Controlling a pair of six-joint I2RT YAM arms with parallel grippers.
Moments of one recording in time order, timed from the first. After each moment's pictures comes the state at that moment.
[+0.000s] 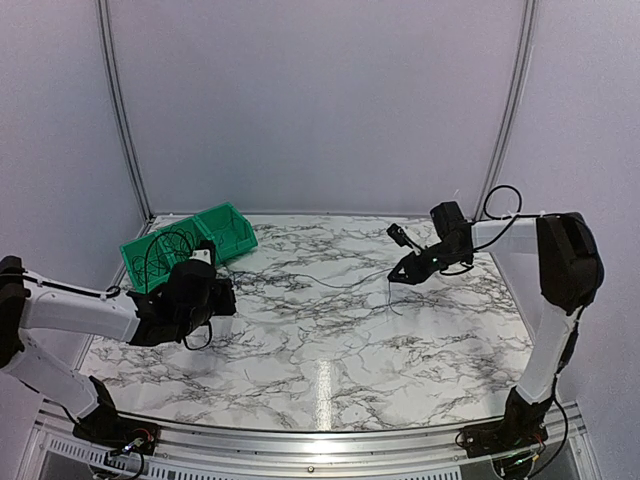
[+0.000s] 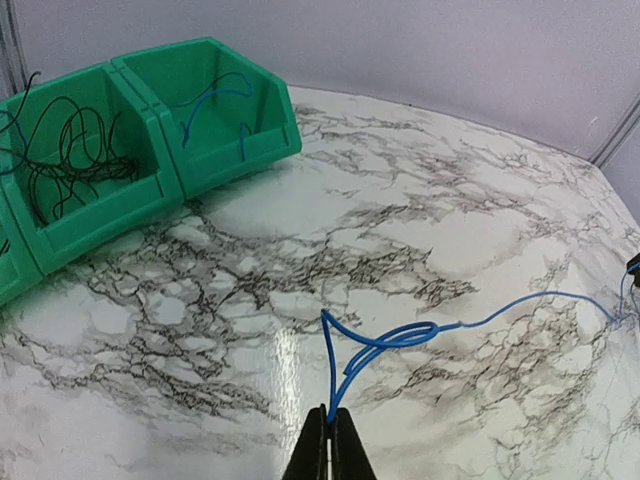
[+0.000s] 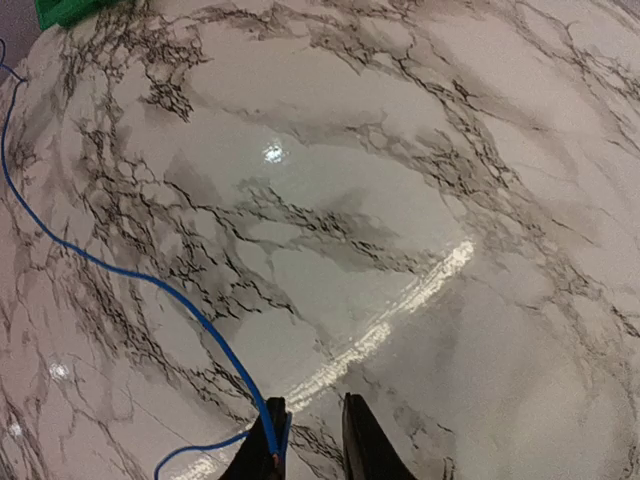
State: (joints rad) left arm -0.83 1.39 0.56 0.28 -0.53 -0.57; right arm 0.25 1.88 1.24 -0.38 -0.59 -0.33
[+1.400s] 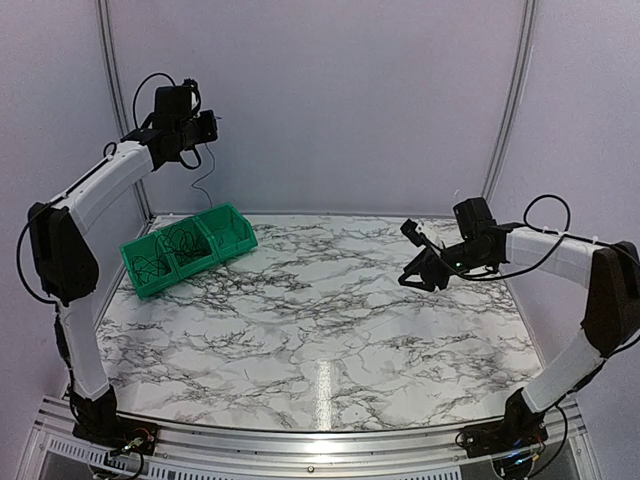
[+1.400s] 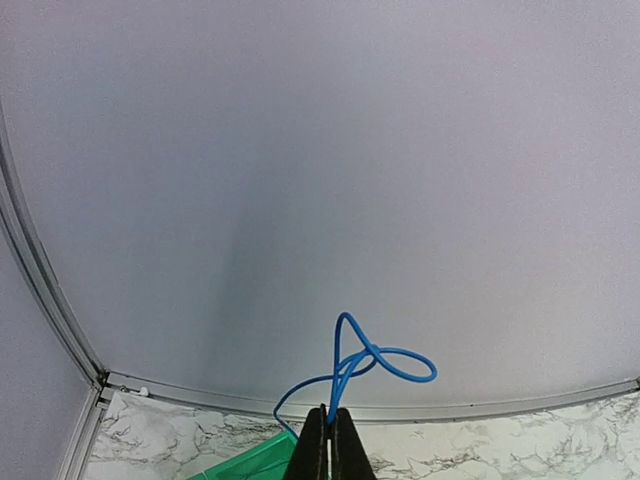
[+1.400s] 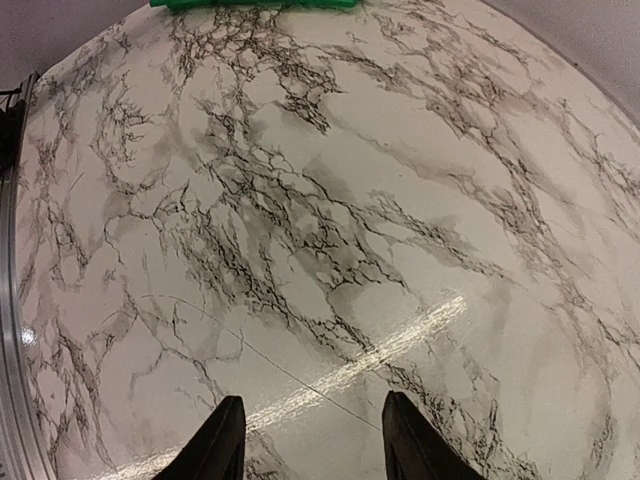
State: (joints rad) left arm -0.33 1.95 2.05 -0.30 -0.30 -0.21; right arm 0.26 1.52 1.04 -0.46 -0.68 -0.51
